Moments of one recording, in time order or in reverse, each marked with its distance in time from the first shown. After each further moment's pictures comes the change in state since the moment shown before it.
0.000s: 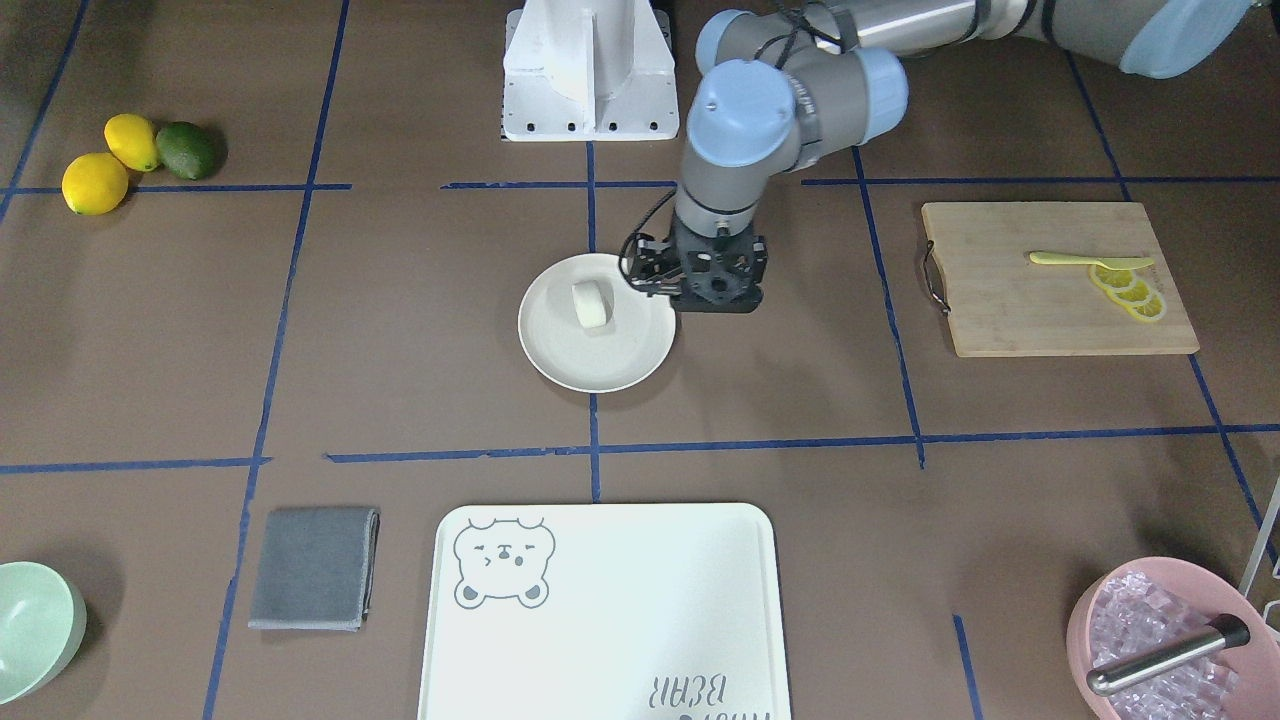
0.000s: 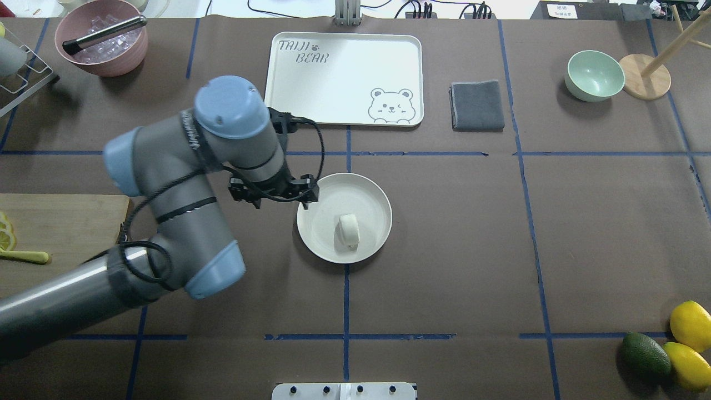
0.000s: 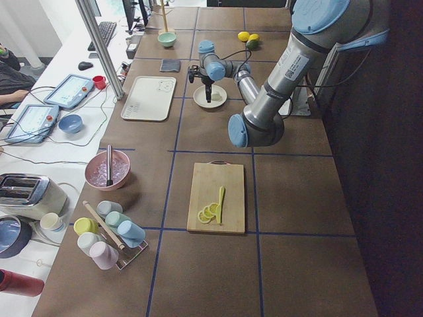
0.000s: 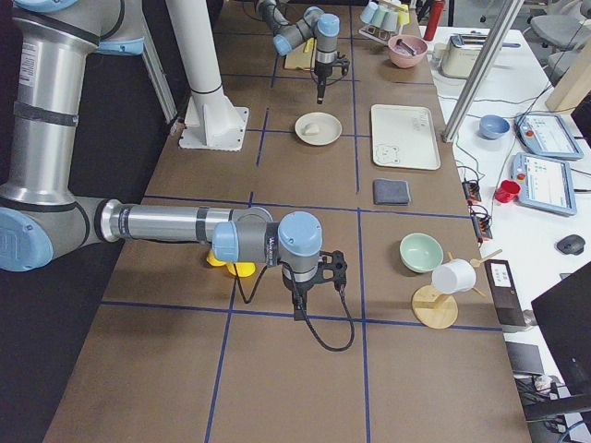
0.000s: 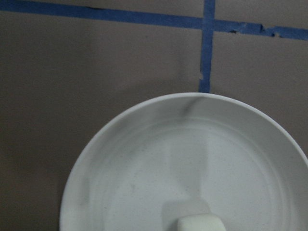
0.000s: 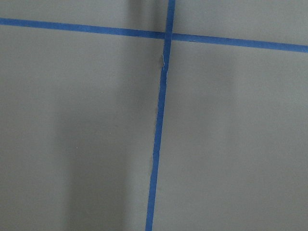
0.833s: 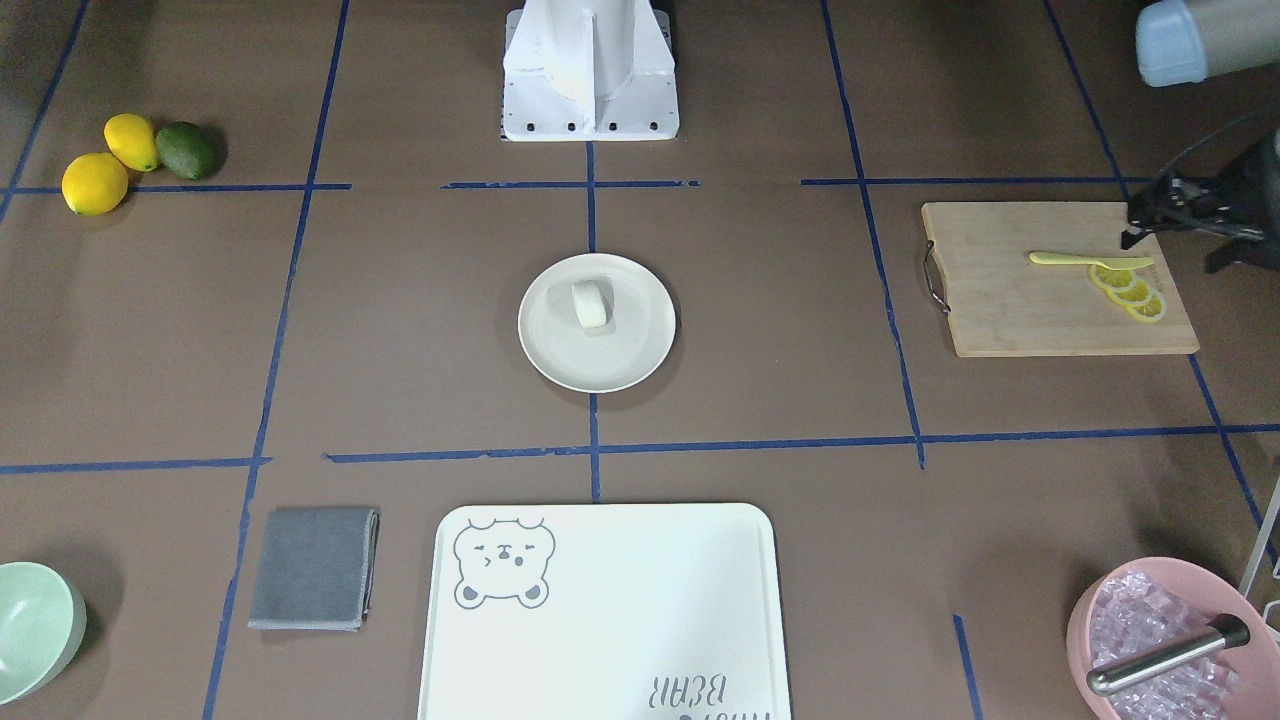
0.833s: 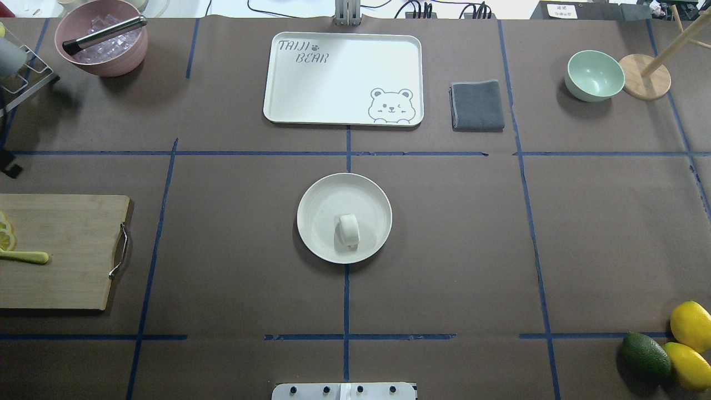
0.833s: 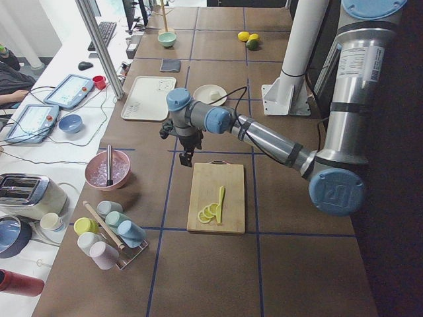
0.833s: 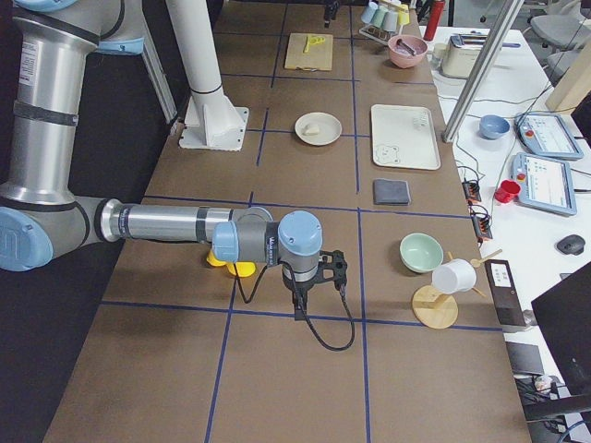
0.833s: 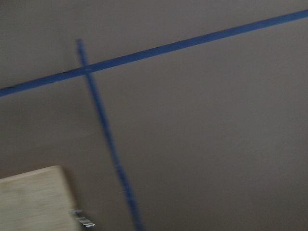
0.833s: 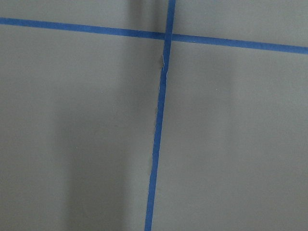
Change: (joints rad) left arm -0.676 0.596 -0.137 0.100 -0.277 1.046; right arm 0.000 0.000 -0.001 0.003 -0.001 -0.004
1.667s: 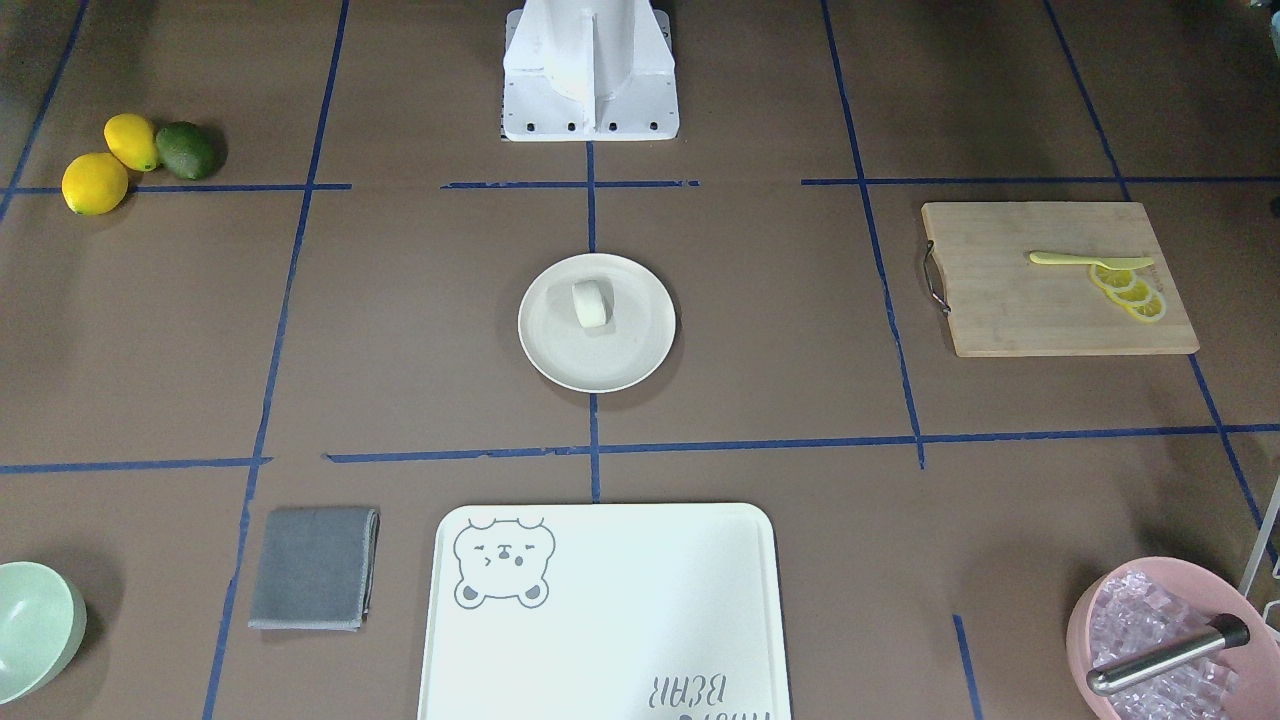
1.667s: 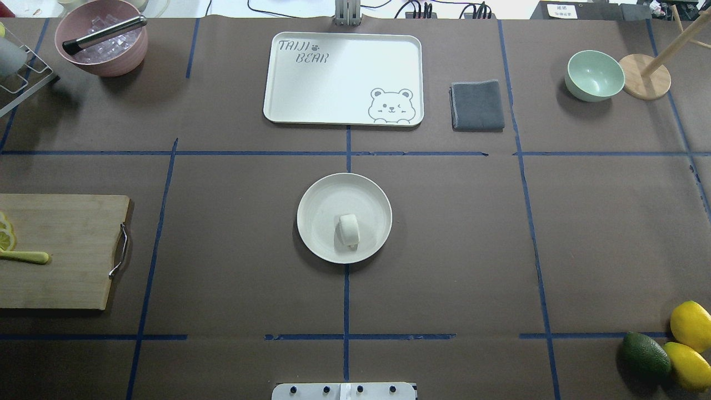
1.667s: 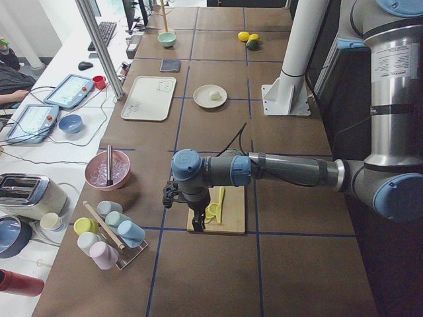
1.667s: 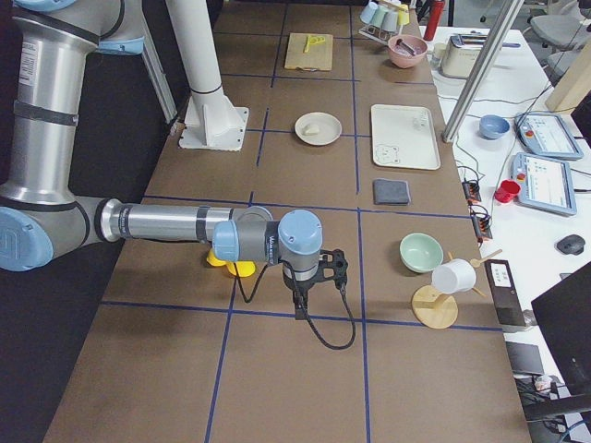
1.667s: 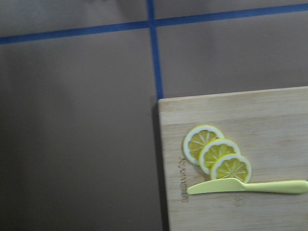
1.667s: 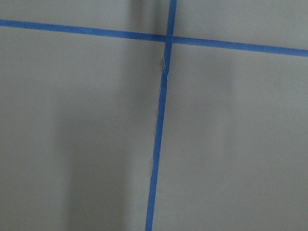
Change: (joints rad) left arm -0.201 0.129 0.115 -0.009 0.025 0.050; right arm 0.000 0.001 0.003 0.001 0.000 0.003
